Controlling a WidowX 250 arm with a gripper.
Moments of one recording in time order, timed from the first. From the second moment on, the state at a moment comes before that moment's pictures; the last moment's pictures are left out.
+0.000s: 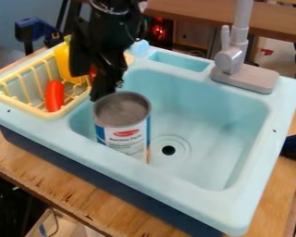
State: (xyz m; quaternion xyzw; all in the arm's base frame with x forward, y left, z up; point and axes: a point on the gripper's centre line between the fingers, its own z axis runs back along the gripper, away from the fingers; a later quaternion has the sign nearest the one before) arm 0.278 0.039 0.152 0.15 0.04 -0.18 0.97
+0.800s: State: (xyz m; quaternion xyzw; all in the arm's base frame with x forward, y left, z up) arm 0.284 -0.017 0.152 0.11 0.03 -0.21 0.97
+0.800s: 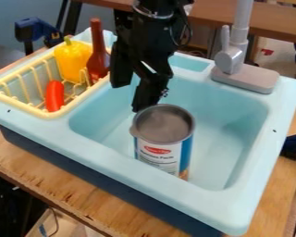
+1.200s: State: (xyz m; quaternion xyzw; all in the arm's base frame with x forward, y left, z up) arm 0.277 0.001 0.164 0.13 0.06 -0.15 0.98
